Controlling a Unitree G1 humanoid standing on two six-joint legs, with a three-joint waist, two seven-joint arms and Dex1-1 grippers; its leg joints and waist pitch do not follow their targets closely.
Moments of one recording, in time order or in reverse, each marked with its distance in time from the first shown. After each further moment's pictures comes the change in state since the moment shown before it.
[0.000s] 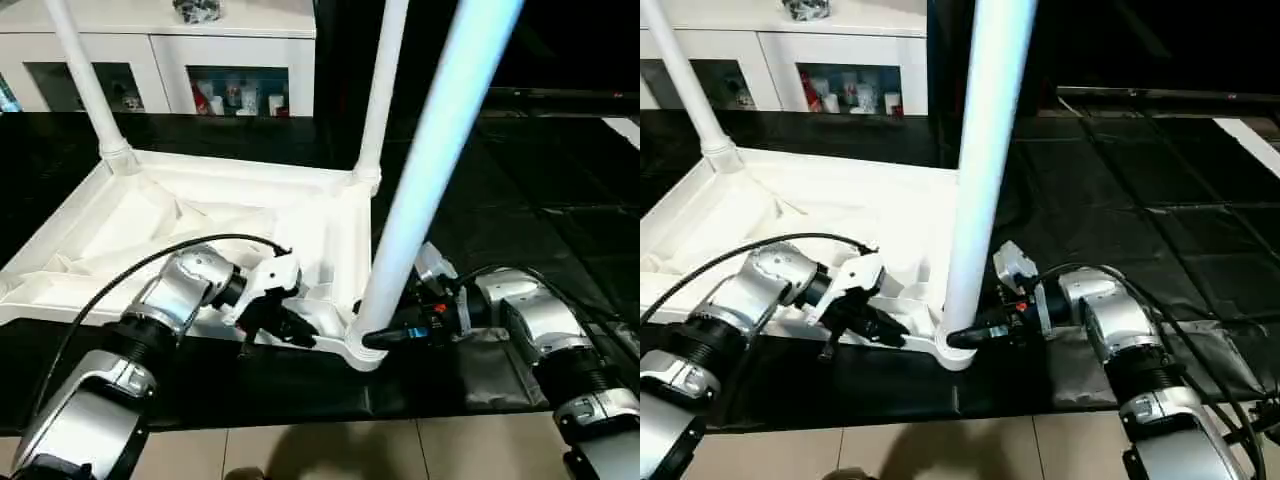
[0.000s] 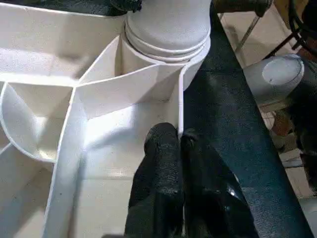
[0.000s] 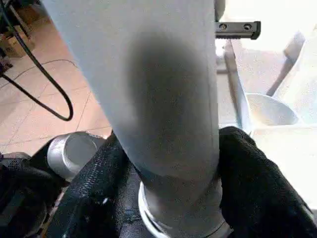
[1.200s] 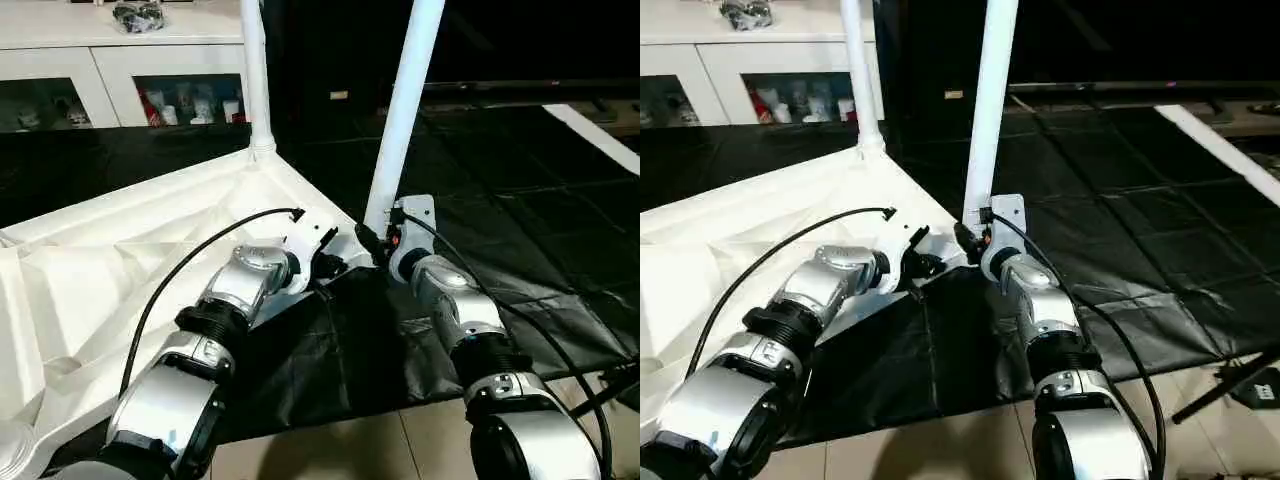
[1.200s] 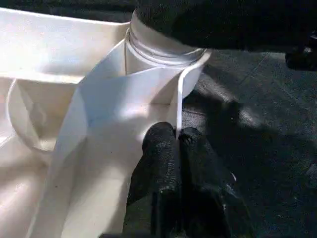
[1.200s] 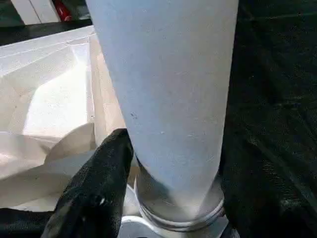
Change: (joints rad) left arm -0.139 -0.324 0.225 0.230 0.022 0.265 0.807; right arm -0.113 0.395 -0.310 0.184 -0.119 0.001 -1.244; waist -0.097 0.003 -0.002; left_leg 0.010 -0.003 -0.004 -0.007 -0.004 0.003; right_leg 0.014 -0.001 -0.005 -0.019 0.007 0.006
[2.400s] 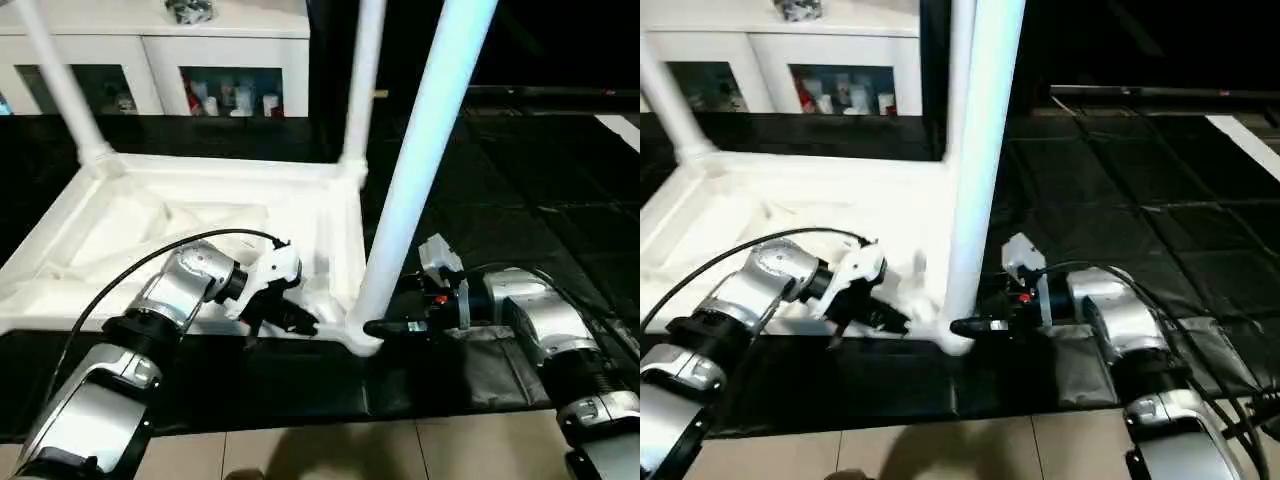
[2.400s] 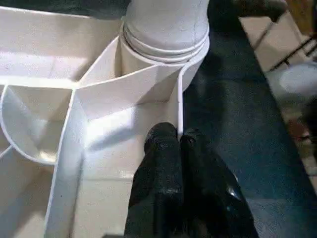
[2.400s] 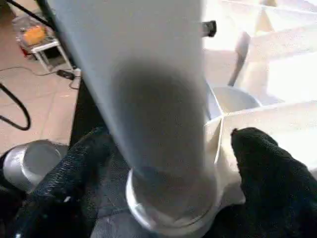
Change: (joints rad) left arm 0.109 0.306 -0.214 -0.169 -0.008 -0.274 -0.779; right arm 0.120 -0.392 0.272 -0.180 0.110 -0.023 1.133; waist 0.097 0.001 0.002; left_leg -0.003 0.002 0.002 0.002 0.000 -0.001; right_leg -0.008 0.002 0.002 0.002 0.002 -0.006
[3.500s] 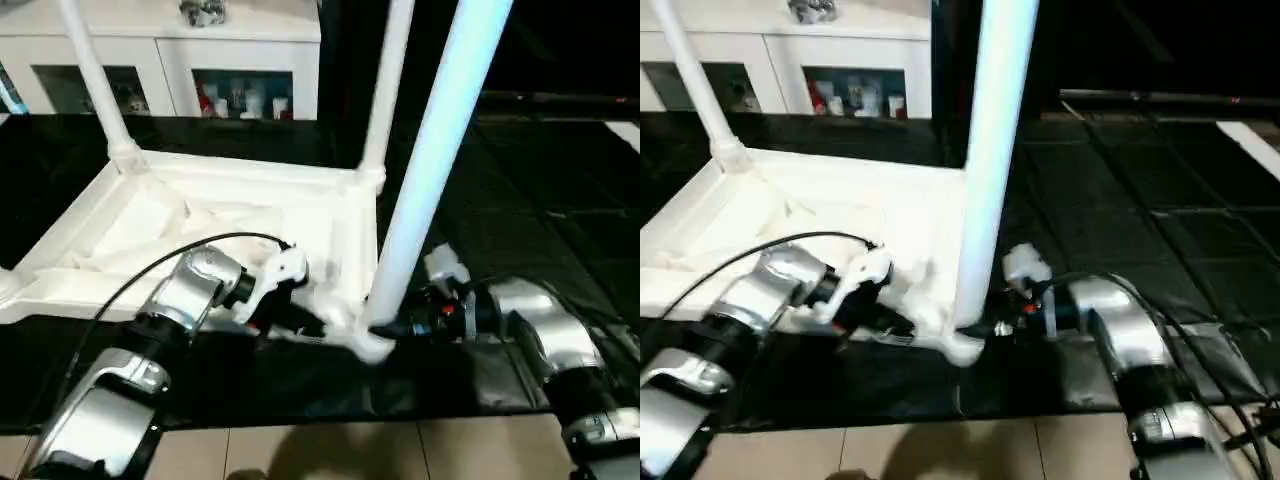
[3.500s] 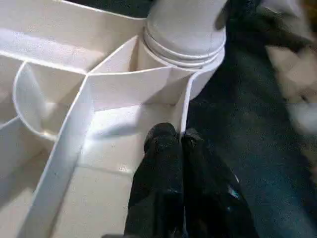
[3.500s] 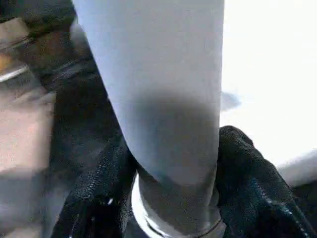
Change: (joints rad) left arm -0.004 -0.104 0.086 0.034 -0.007 0.170 0.220; right arm 0.095 0.082 -0.116 -0.029 0.010 0.018 -0.253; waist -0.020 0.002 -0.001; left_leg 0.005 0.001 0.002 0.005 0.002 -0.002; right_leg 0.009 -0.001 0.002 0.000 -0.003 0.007
